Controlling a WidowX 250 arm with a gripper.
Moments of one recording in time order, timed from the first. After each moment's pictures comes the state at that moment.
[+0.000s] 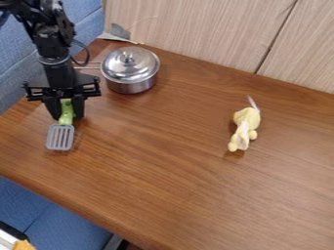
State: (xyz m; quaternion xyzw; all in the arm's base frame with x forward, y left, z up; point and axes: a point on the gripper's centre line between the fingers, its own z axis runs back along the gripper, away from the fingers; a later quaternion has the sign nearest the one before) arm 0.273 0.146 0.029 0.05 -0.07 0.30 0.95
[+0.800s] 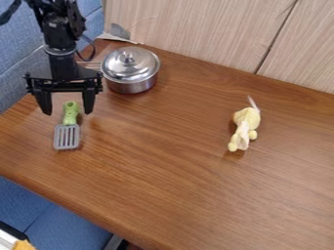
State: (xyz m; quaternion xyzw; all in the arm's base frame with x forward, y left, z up) arm 0.274 0.146 0.042 0.09 -0.05 0.31 0.94
